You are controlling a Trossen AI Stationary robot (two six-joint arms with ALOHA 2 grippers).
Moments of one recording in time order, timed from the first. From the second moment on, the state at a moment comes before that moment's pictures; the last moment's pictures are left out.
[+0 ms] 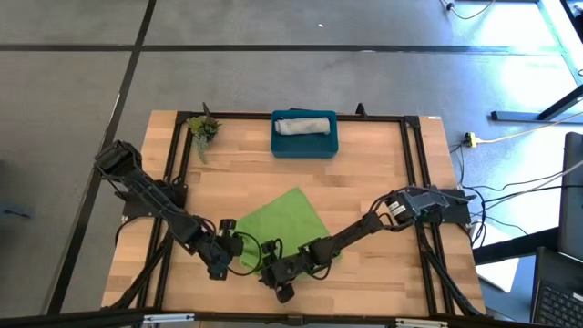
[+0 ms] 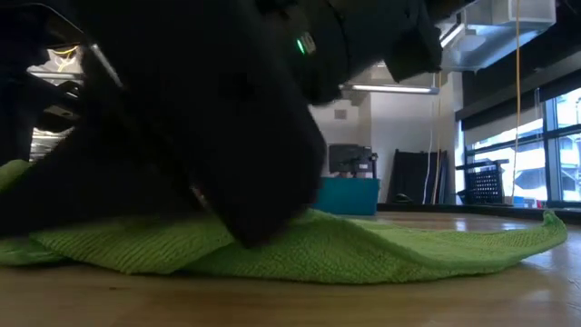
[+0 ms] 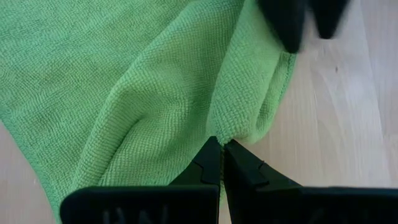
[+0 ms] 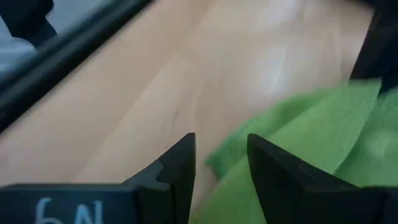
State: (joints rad) left arm -0.71 1.50 0.74 -0.35 -0.27 -0.62; right arm 0.45 2.39 1.63 0.17 0.17 -0.14
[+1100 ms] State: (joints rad) left arm -0.75 1.50 0.74 -0.36 -0.27 -0.66; right arm 0.45 2.45 1.67 0.09 0.24 0.05
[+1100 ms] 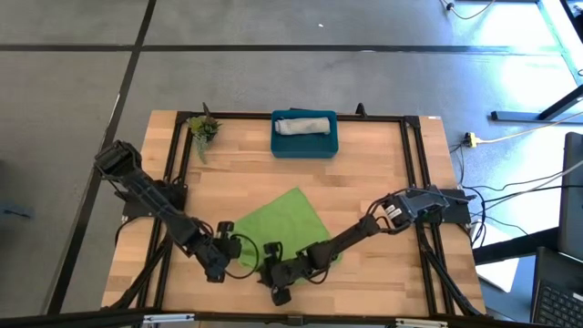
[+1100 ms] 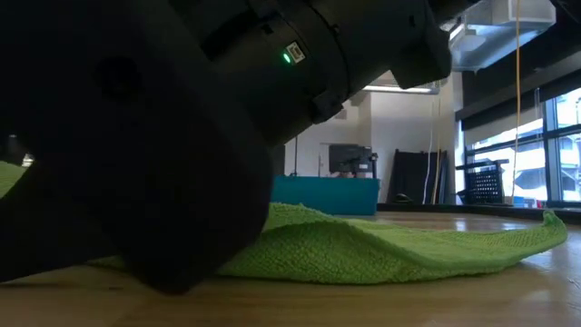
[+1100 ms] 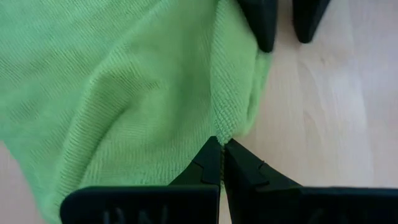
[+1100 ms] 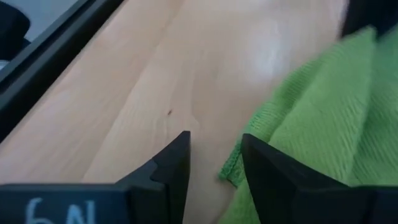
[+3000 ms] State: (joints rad) left arm -0.74 1.50 0.74 -0.38 -0.27 -0.78; right arm 0.48 2.33 1.66 -0.28 0.45 0.15
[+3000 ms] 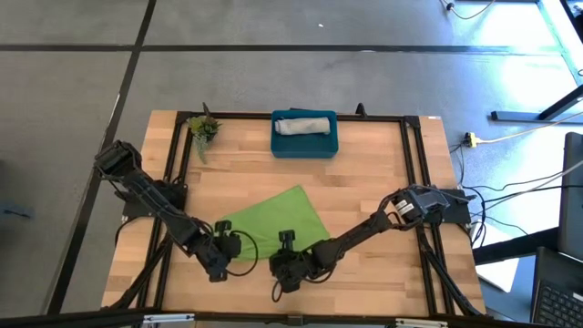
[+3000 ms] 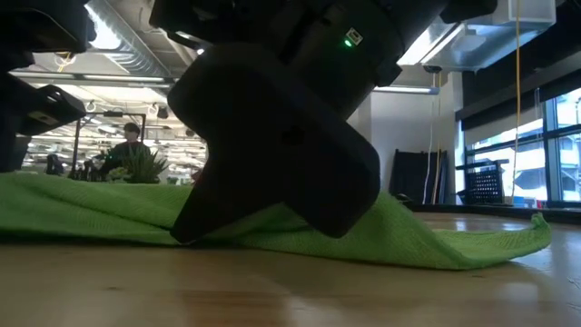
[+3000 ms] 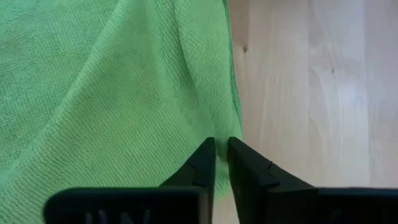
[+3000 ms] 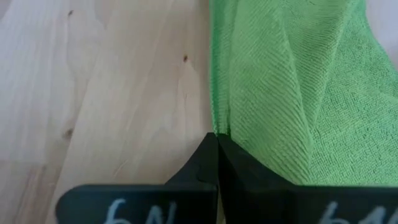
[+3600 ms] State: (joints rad) left arm -0.74 1.41 0.74 -0.66 -0.28 -0.88; right arm 0.48 2.33 1.66 -0.28 0.44 0.15
